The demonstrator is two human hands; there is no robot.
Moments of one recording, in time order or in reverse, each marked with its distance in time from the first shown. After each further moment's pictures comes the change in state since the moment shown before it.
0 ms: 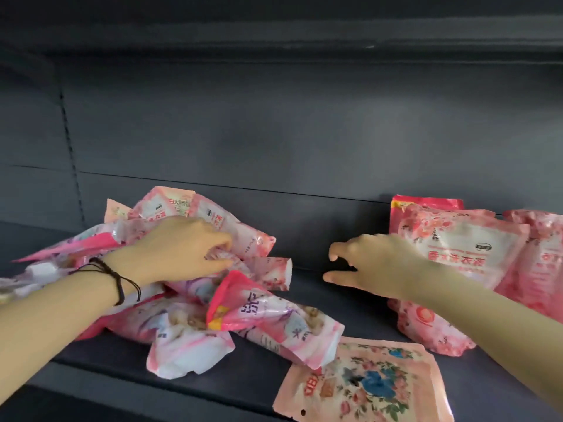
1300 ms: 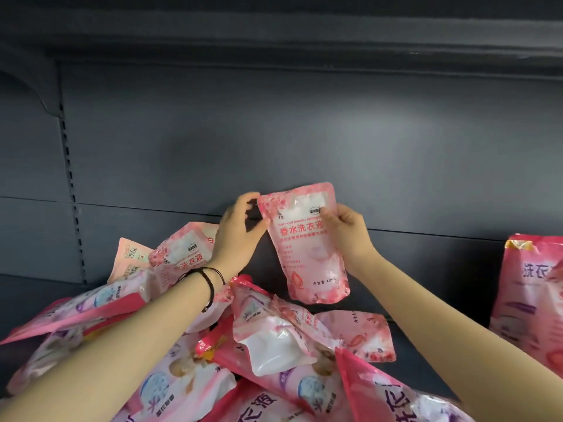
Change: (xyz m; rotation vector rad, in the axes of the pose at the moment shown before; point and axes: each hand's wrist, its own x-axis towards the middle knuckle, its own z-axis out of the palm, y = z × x) left_hand 0.099 -0.146 0.117 -1.060 0.531 -0.465; right_hand 0.255 -0.092 0.030 1.643 0.517 0.568
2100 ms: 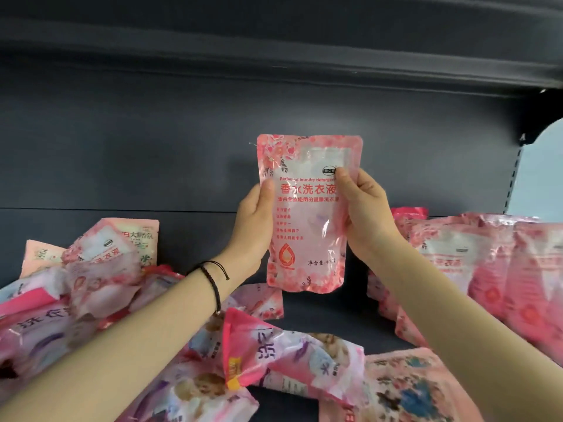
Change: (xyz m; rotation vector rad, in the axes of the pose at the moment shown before) left_hand -0.083 0.196 0.089 -0.740 -0.230 -0.079; right_hand -0.114 -0.099 -0.147 0.283 0.131 -0.184
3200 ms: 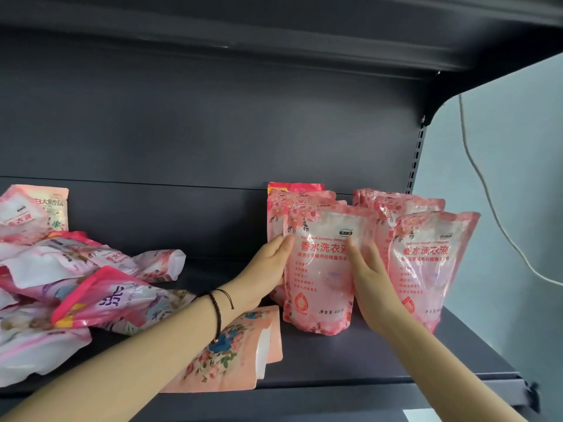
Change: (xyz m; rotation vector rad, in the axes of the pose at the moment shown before) left_hand -0.090 -0.052 0.226 0.121 -0.297 -0.442; right_hand -0.092 -0.016 -0.271 -0.167 0.066 0.239
